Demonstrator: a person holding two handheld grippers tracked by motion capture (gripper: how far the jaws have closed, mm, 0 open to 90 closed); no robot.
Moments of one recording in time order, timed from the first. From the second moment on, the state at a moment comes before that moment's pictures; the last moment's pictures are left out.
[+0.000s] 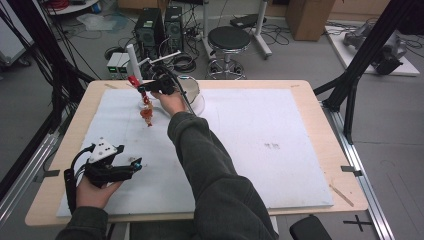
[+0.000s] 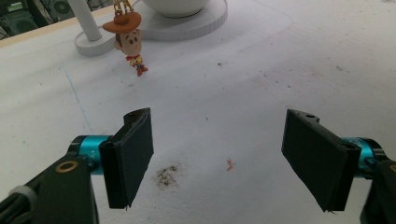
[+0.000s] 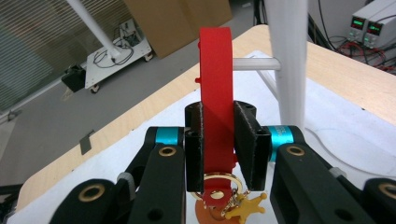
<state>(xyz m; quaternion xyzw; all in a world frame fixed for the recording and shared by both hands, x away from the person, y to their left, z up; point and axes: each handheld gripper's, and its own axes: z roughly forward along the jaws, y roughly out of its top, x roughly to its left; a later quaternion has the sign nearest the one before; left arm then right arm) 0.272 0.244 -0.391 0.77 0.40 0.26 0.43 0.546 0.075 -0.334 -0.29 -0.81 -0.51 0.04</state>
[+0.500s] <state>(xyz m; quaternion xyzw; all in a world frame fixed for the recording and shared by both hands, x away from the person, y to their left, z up) 0.271 0.243 -0.391 0.76 0.41 0.26 0.43 0.544 0.075 -0.337 -0.31 -0.82 -0.49 0.02</state>
